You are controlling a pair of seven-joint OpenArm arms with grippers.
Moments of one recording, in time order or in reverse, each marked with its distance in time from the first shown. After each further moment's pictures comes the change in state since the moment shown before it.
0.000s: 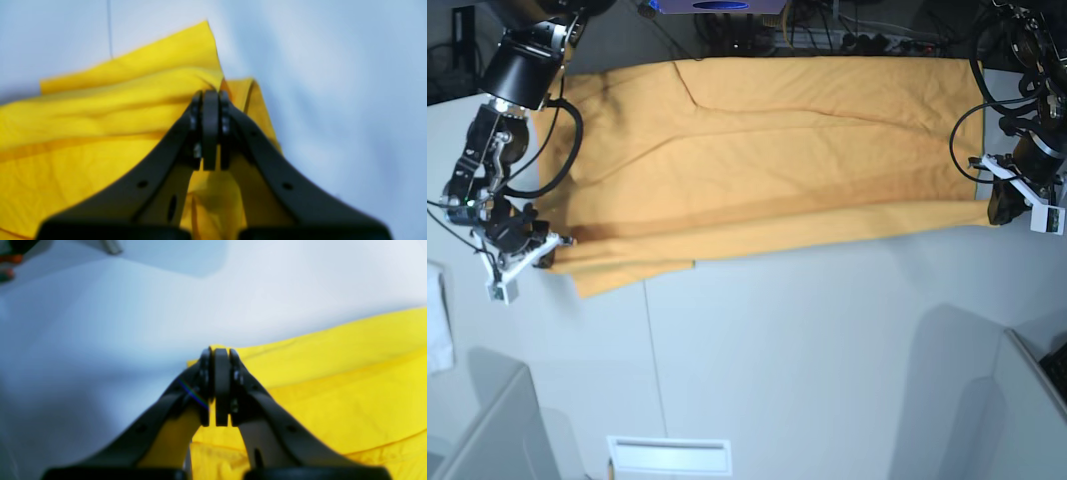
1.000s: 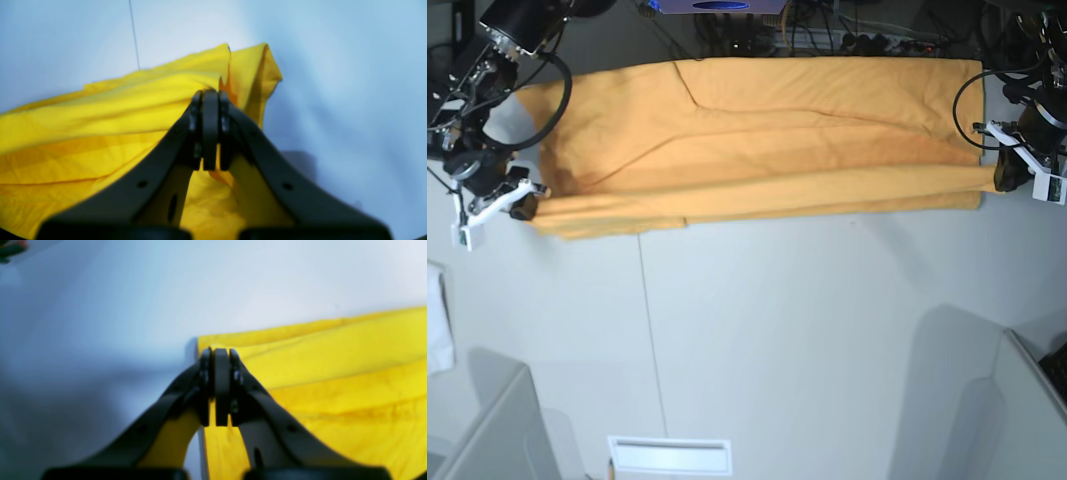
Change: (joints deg) left arm 8.3 0.2 -4.0 2.7 0.0 -2.9 0.0; right arm -12.5 -2.5 13.4 18.2 15.4 0.4 -12.1
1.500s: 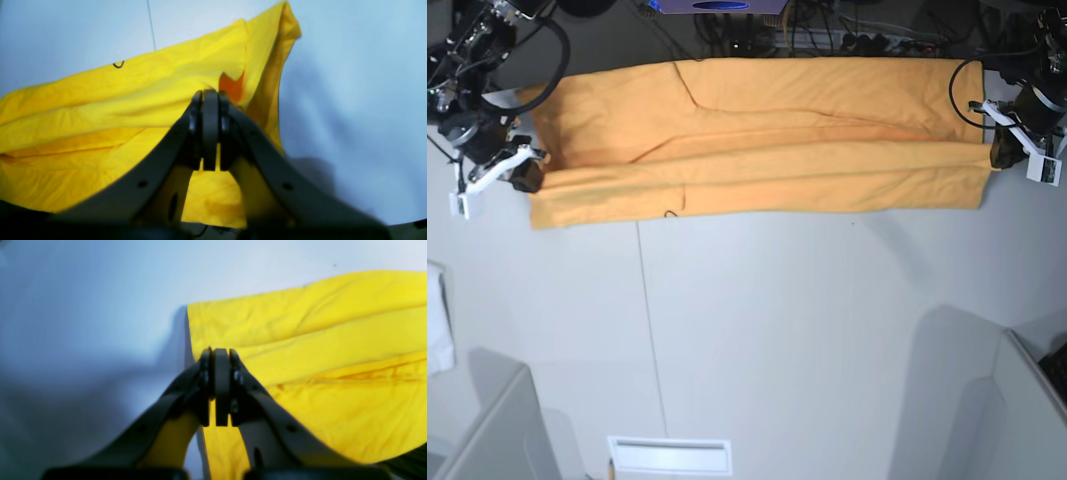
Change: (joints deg) left arm 5.1 0.0 0.0 0.8 0.0 -0.2 0.0; right arm -8.6 0.2 2.0 4.9 9.9 0.0 -0.1
